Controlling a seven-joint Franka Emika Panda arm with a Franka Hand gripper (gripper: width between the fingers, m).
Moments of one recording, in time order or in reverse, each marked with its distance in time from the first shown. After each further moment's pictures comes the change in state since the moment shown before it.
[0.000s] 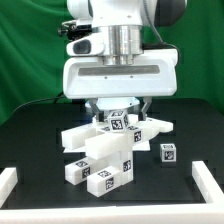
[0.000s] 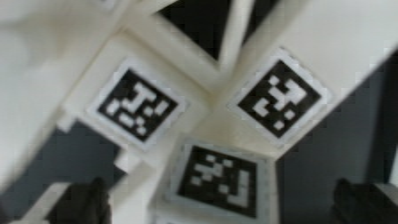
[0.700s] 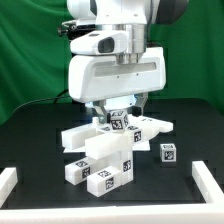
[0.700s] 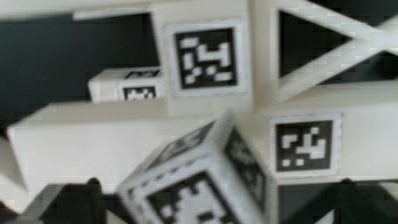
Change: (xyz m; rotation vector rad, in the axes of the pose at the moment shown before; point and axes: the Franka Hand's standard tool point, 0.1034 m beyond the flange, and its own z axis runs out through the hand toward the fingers) arm 0.007 0.001 -0.004 -0.005 -0.035 -0.638
